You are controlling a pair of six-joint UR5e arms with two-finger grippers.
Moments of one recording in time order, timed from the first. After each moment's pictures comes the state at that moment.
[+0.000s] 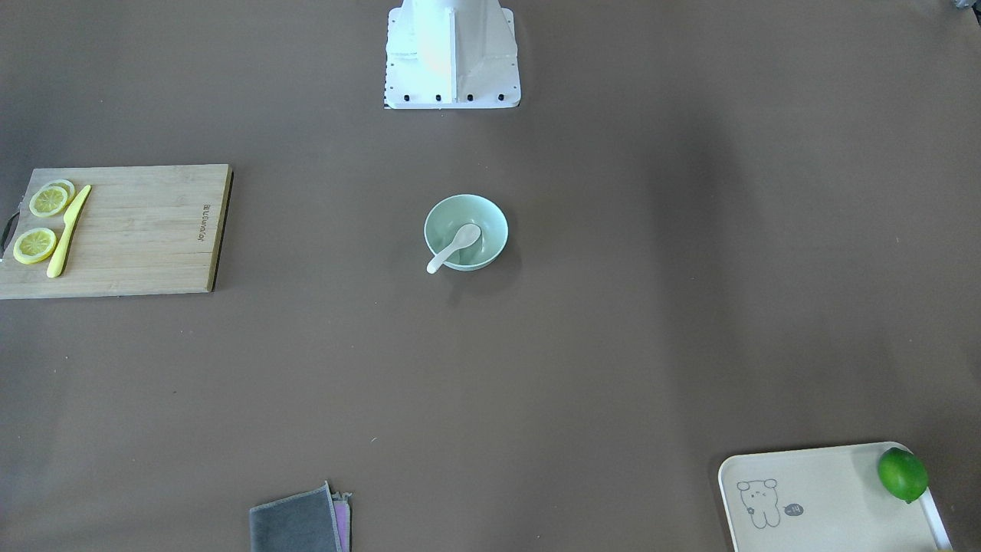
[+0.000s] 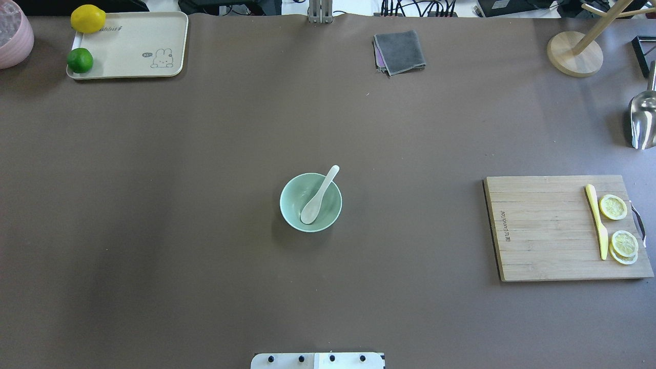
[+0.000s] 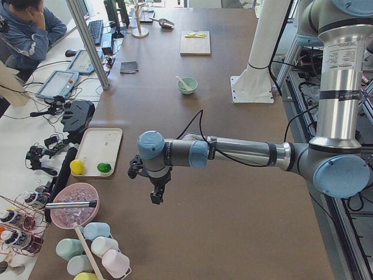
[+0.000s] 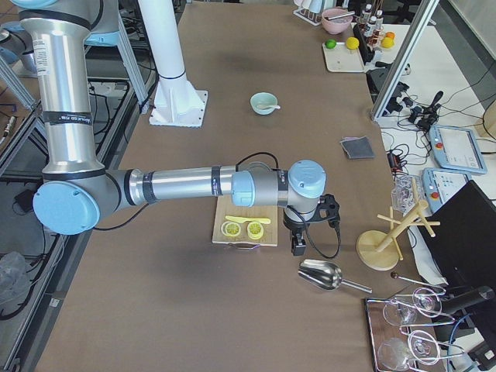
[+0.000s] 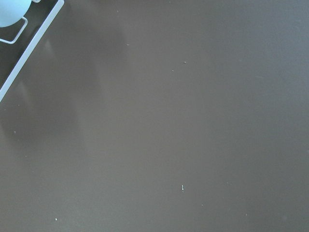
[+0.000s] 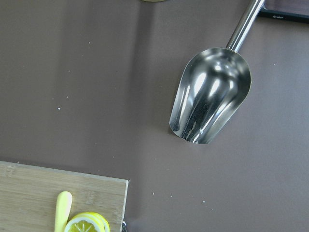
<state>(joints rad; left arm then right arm) -1.53 -1.56 -1.67 -1.50 -2.34 0.20 1.56 -1.51 1.64 -1.63 2.36 -0.08</state>
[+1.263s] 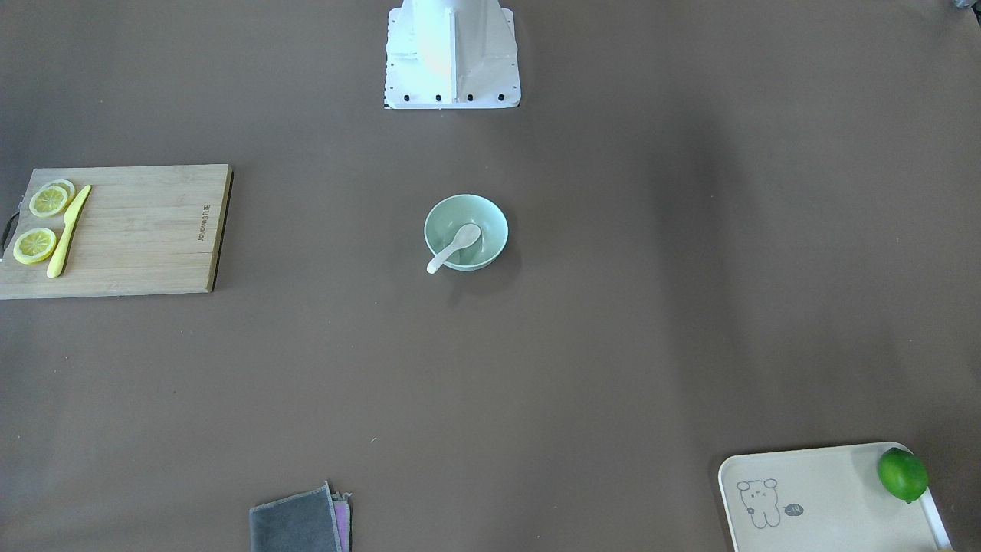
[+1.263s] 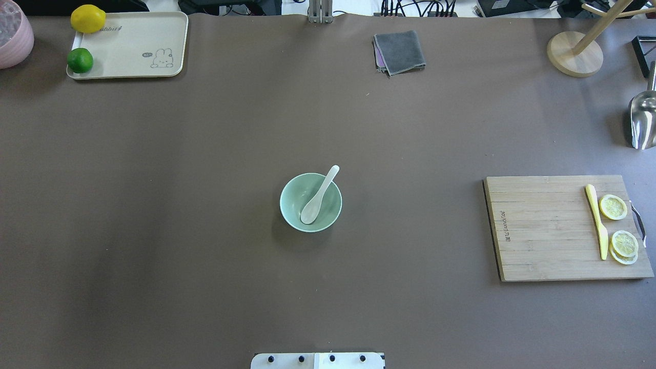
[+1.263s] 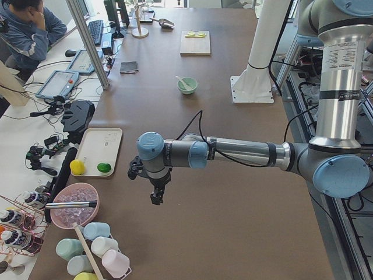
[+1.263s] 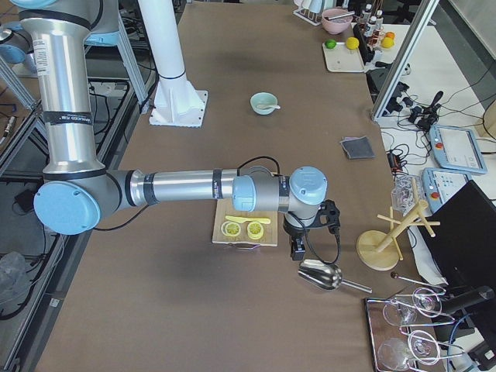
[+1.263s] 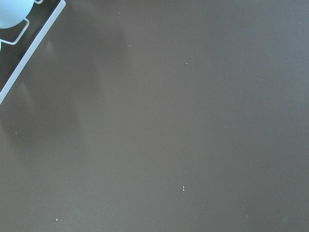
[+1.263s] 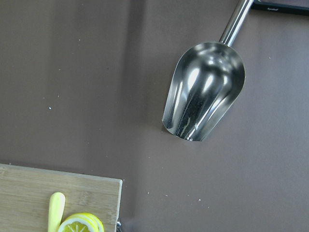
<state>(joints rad) -1.53 -1.55 -1.65 -1.50 -2.34 0.20 1.56 -1.51 1.60 -1.62 2.37 -0.08</state>
